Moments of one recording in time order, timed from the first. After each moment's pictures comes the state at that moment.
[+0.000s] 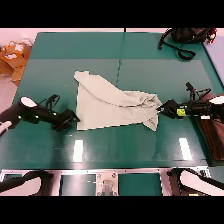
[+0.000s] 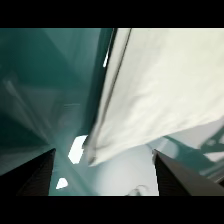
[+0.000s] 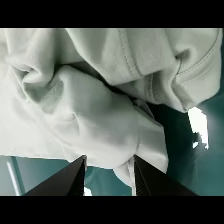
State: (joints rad) left arm 0.05 -1.31 0.68 0.78 -1.07 -1.39; right arm -0.36 -1.22 0.73 -0.74 1.14 1.17
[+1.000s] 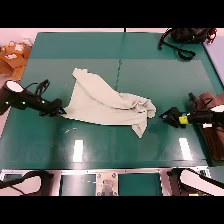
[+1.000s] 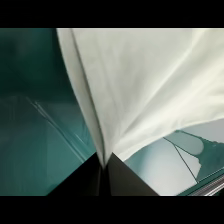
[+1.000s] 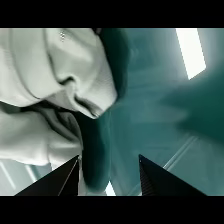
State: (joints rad) left arm 0.16 -1.35 0.94 0.95 -1.26 -1.31; right arm -0.45 -1.22 0.62 -0.78 1.16 1.19
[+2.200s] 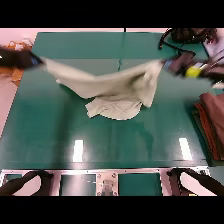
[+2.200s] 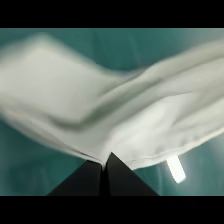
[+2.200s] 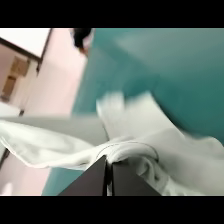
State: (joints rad) left arm 0.18 -1.11 1.59 0.84 -1.39 -1.22; right arm -0.22 -1.07 1.22 -0.37 1.17 1.16
